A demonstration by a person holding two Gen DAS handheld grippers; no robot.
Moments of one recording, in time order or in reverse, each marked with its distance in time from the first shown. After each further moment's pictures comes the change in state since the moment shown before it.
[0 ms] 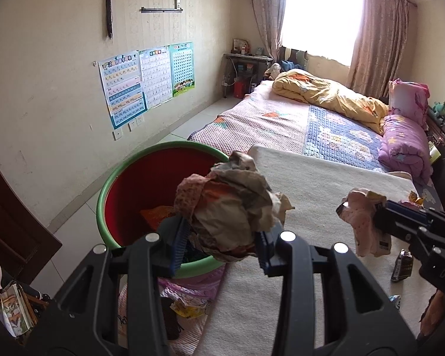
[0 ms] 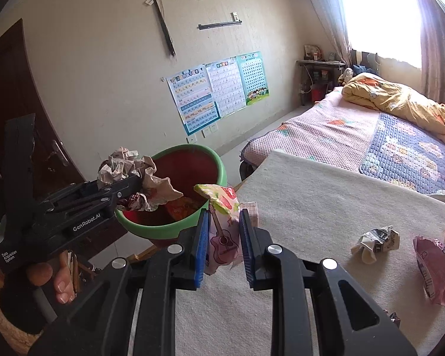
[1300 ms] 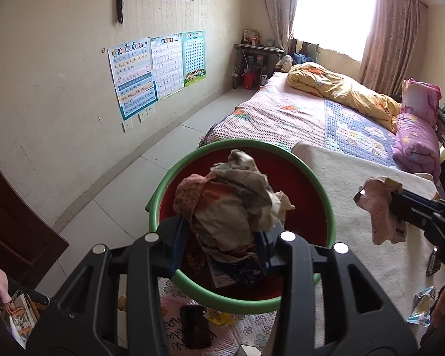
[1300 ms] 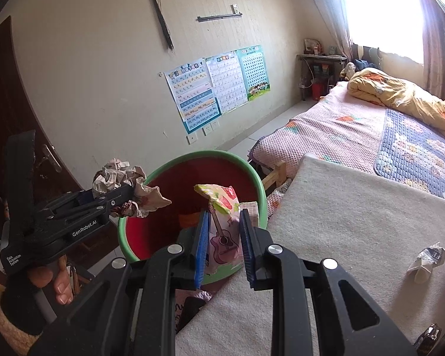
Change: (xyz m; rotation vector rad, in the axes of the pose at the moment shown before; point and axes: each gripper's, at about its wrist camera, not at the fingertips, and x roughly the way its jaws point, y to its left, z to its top) left arm 0.051 0.094 0.018 -0.010 0.052 0.012; right arm 0.081 0.045 0.026 0.025 0.019 -0.015
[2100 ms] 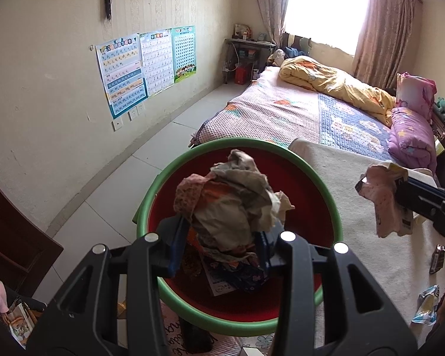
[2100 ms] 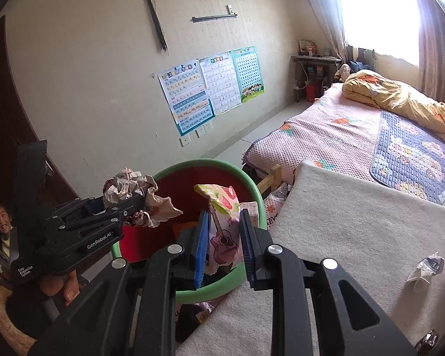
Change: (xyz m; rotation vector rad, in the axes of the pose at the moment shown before) left arm 0.028 0.004 0.000 0.021 0.025 -0.037; right arm 0.006 0.016 0.009 0.004 -0.001 -0.037
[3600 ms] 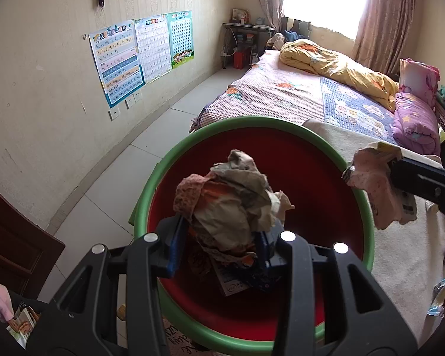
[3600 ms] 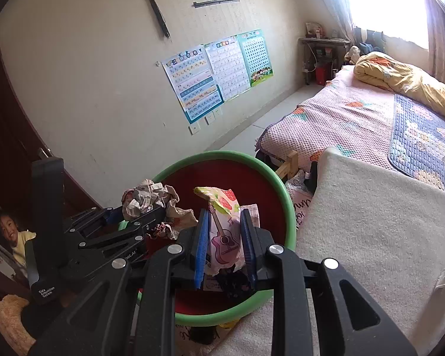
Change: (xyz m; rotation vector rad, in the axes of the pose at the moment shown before) left arm 0.039 0.002 -0.001 0.027 0.074 0.001; right arm 0.053 0.000 0.018 0.032 0.072 0.061
